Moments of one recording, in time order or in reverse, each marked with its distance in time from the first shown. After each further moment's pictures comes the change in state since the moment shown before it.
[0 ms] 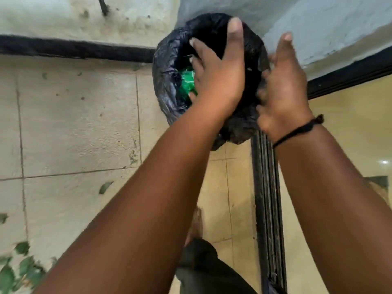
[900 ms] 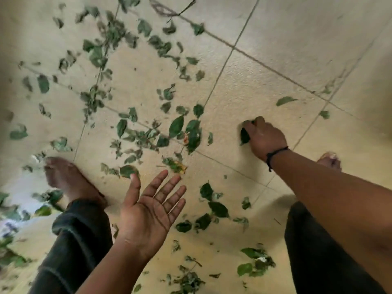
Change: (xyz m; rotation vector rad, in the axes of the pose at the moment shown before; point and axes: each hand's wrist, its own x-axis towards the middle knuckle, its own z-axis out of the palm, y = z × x) left_hand -0.384 -0.301 -0.383 -1.181 0.728 -0.763; right_hand -0.339 0.185 0.263 -1.242 -1.178 -0.717
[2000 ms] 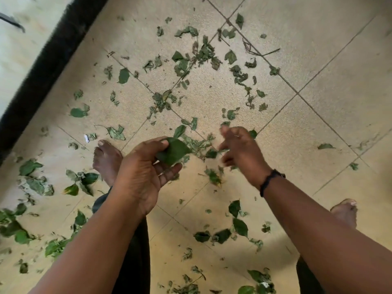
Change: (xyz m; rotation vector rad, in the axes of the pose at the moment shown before) left_hand -0.030 0.155 -0.062 0.012 -0.021 0.356; right_hand -0.017 -0.254 -0.128 1.181 -0.199 0.206
